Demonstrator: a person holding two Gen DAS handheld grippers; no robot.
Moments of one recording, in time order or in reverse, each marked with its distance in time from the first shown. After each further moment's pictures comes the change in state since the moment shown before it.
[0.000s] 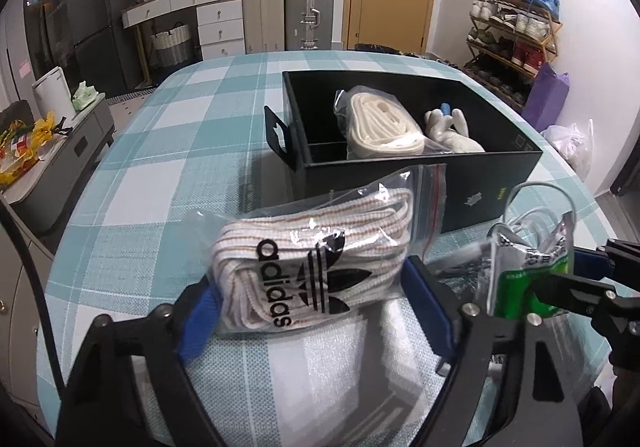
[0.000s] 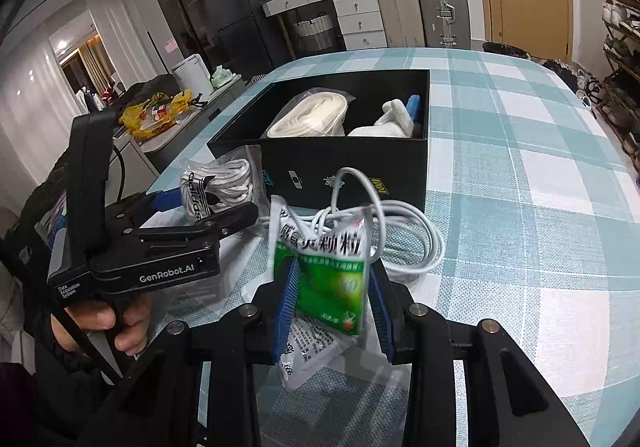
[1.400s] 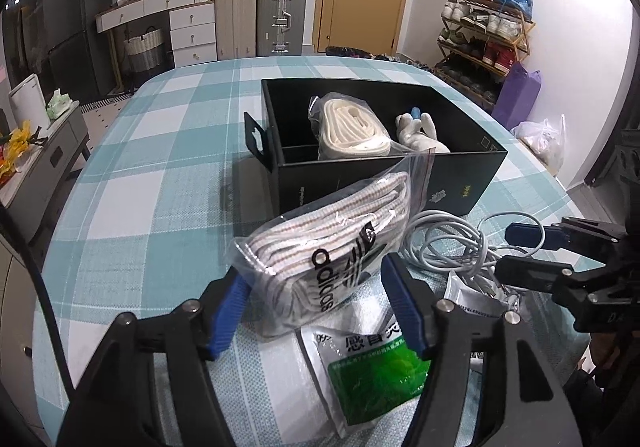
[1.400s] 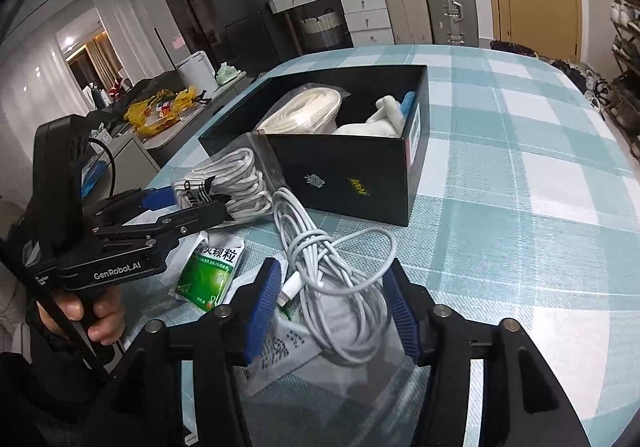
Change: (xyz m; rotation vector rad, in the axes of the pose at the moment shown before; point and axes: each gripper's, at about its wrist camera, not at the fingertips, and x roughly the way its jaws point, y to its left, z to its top) left arm -0.009 0.000 0.007 0.041 0.000 -0.107; right arm 0.013 -0.019 0.005 -0.013 0.017 0.037
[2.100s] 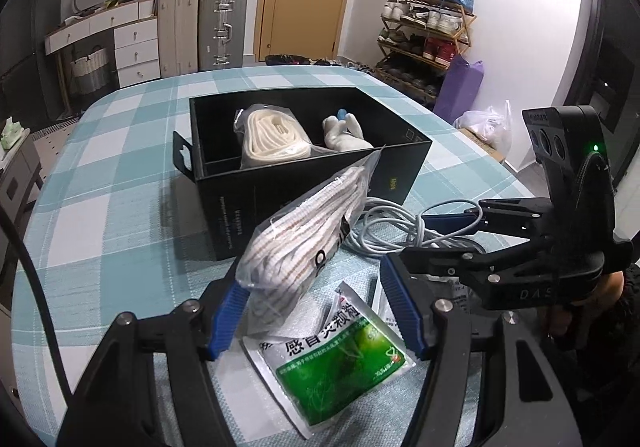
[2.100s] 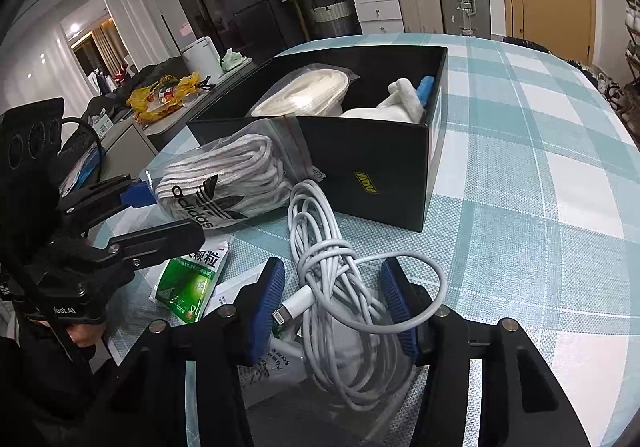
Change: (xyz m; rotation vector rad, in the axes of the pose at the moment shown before) left arm -0.010 -0.019 0.001 0.106 -0.027 -0.193; right arm 0.030 -0.001 0.006 -0.035 0.033 0.012
